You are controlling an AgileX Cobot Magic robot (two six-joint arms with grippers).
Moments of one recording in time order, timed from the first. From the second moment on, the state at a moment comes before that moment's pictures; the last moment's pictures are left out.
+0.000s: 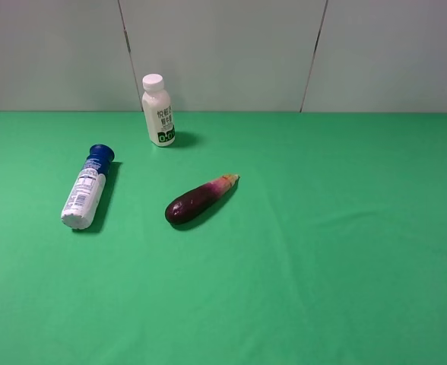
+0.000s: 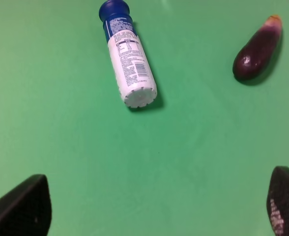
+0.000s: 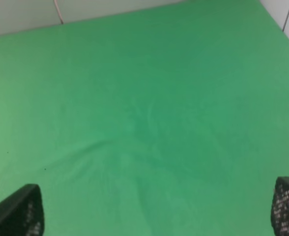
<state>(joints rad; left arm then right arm) -0.18 -0.01 -0.51 -0.05 1.09 0.02 -0.01 0.00 -0.49 -0.07 1.02 0.13</state>
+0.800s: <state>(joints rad) -0.18 -0.01 -0.51 -0.05 1.08 0.03 -0.01 0.00 -0.49 -0.07 1.02 0.13</state>
